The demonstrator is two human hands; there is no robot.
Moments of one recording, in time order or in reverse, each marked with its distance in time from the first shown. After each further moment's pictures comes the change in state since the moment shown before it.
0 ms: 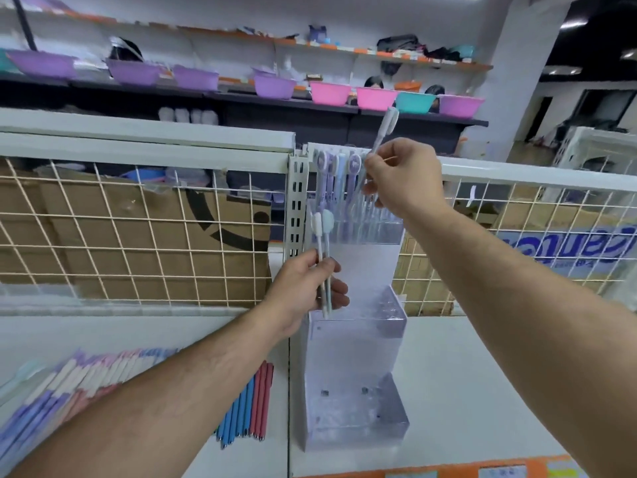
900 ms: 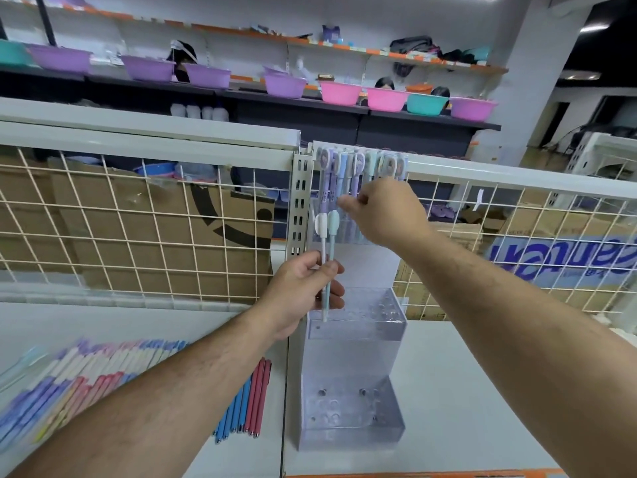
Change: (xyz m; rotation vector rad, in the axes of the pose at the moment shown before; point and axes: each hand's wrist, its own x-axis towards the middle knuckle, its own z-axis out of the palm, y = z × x) left_hand -0.004 -0.005 -0.002 0.030 0.004 0.052; right_hand -0.012 0.017 0.017 -0.580 -0.252 -0.091
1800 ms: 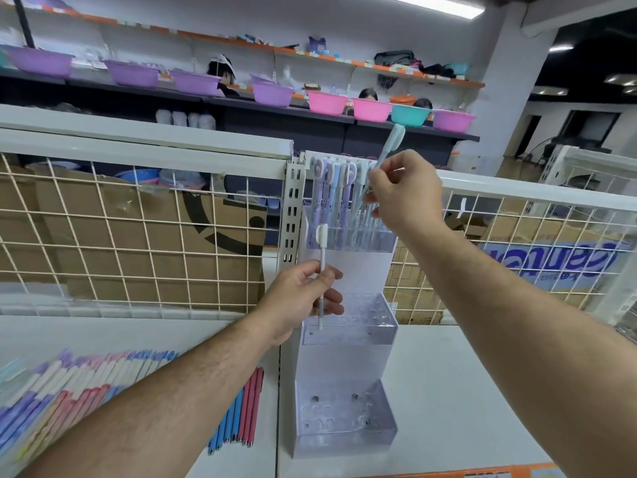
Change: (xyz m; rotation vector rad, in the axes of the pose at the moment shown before) left_hand 0.001 0.000 0.000 0.048 -0.055 0.002; right_hand -0.001 0.002 -0.026 0.573 0.319 0.120
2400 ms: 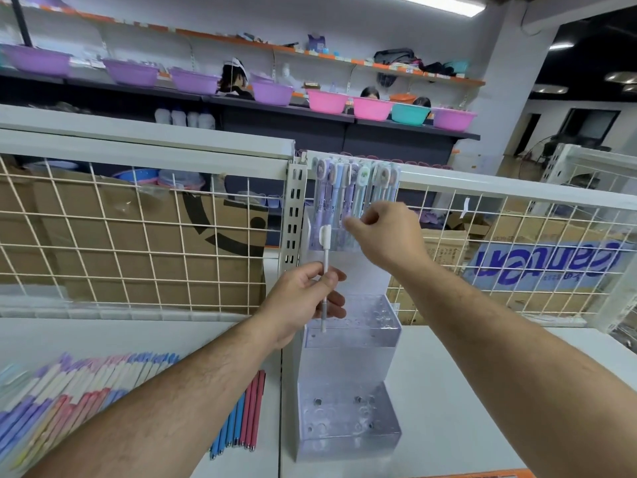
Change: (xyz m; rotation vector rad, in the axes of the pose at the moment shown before) left_hand 0.002 -0.002 -0.001 0.005 -0.007 0.009; right_hand -0.023 0.030 0.019 -0.341 -0.190 -0.016
